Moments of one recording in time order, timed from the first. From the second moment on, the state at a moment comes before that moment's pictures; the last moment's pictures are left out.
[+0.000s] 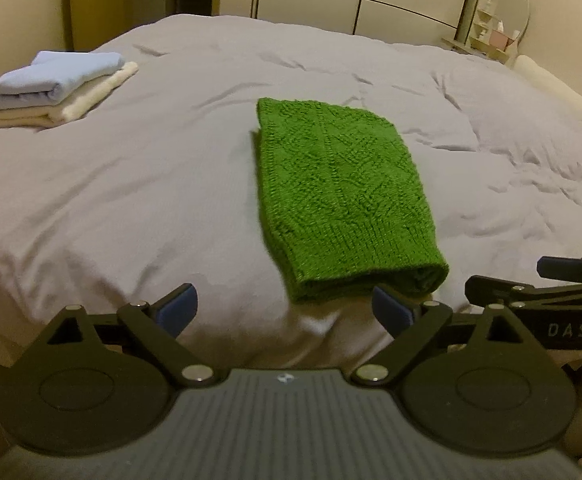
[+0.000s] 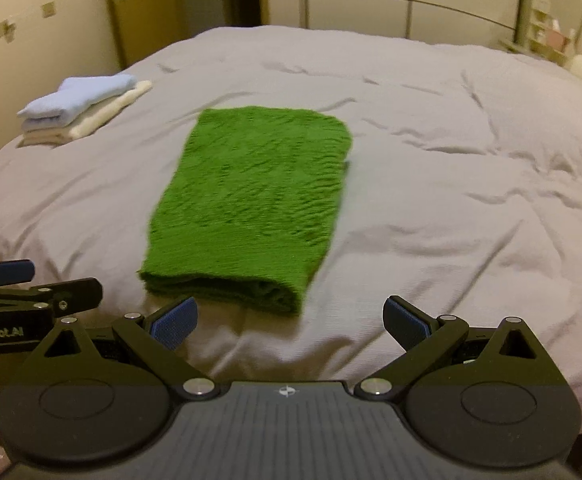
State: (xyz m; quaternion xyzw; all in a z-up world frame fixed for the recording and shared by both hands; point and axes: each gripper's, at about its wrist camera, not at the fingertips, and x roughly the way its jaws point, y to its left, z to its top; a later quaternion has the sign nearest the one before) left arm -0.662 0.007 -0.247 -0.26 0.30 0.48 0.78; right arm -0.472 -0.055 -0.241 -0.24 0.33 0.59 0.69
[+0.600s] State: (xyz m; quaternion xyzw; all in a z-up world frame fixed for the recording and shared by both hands) left arm -0.692 0.101 -0.298 -0.47 0.20 0.39 0.77; right arm -0.400 -0.009 -0.290 -0.16 0.43 0.59 0.67
